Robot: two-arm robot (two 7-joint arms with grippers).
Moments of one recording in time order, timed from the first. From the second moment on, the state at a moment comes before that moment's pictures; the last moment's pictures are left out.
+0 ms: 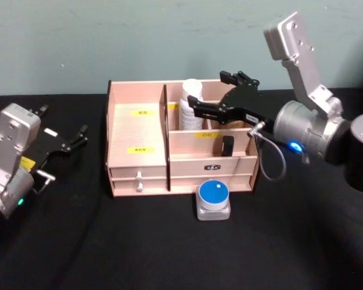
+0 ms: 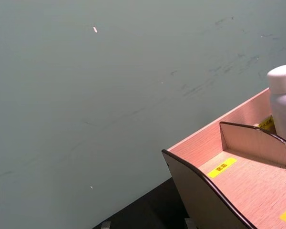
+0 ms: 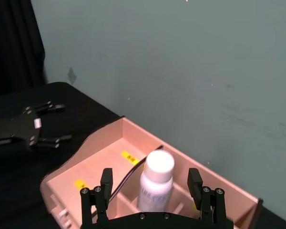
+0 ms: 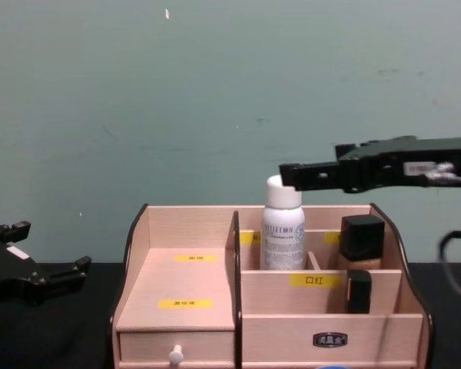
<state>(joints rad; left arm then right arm) -0.20 0.60 0.45 -1.41 -0.25 -0.12 0.03 0.32 0.40 -0.39 -1.72 0.32 0.42 0.35</state>
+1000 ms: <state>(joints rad) -0.20 0.60 0.45 -1.41 -0.25 -0.12 0.03 -0.15 0.57 -0.28 -2.09 0.37 0.56 0.25</state>
